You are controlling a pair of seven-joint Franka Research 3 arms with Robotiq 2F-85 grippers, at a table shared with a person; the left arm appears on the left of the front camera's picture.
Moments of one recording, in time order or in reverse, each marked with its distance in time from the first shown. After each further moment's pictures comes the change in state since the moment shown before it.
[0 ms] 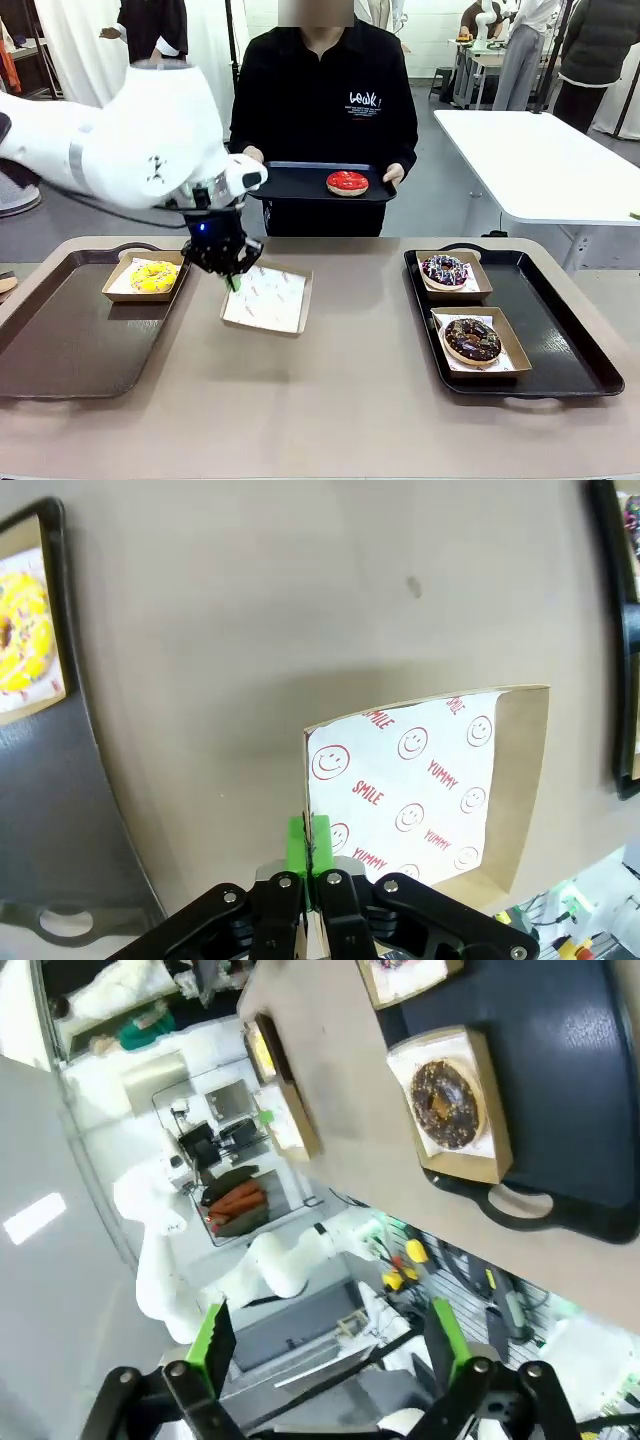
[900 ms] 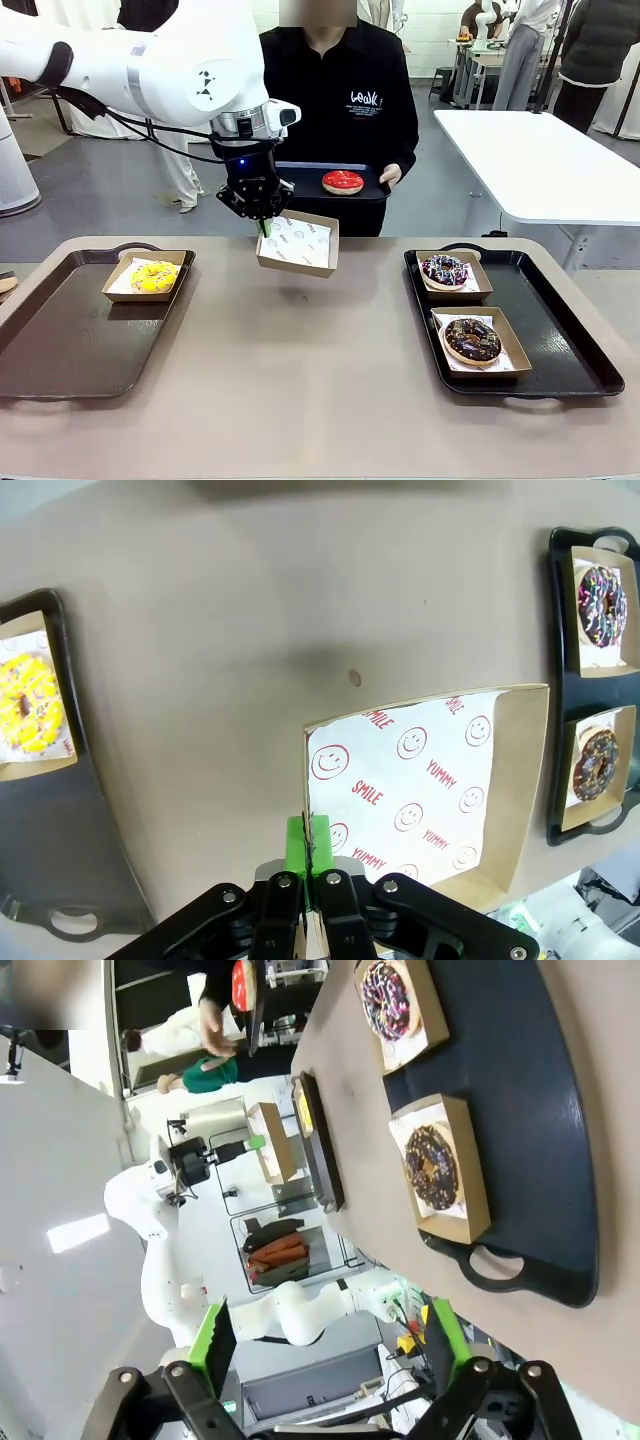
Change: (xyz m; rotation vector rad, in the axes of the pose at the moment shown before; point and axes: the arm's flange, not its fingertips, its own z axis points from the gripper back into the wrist) left arm 0.091 -0.039 0.045 -0.007 0.031 0.041; right arm -0.007 -0.070 0.017 0.149 -0.168 0.072
